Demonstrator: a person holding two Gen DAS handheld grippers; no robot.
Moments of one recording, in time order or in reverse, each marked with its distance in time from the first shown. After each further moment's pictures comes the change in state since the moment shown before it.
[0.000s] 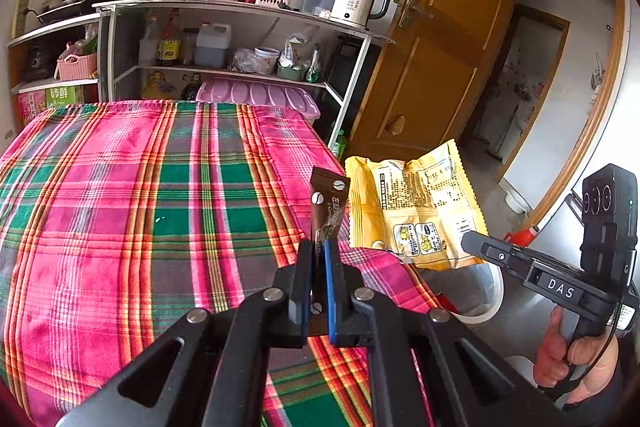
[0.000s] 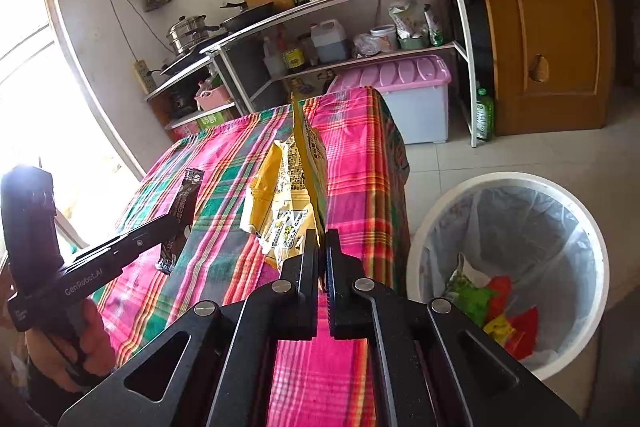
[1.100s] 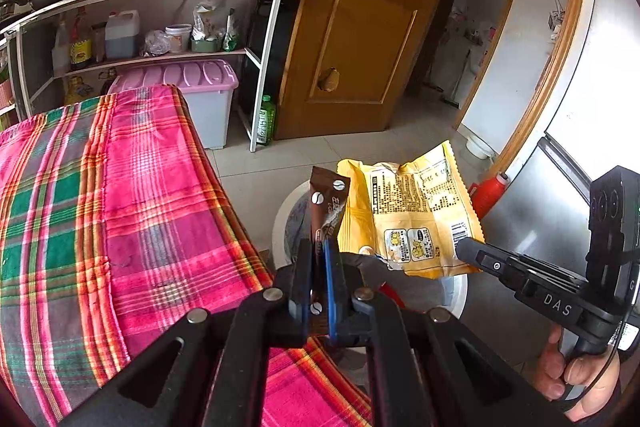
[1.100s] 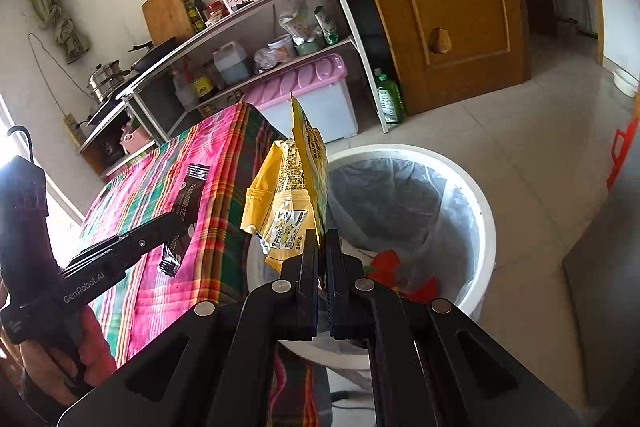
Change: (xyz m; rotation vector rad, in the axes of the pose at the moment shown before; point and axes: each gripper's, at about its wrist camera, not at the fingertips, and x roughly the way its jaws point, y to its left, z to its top) left arm 0.104 -0.125 0.003 0.161 0.141 -0.152; right arm -0.041 -0.119 -0.027 0.216 -0.038 -0.212
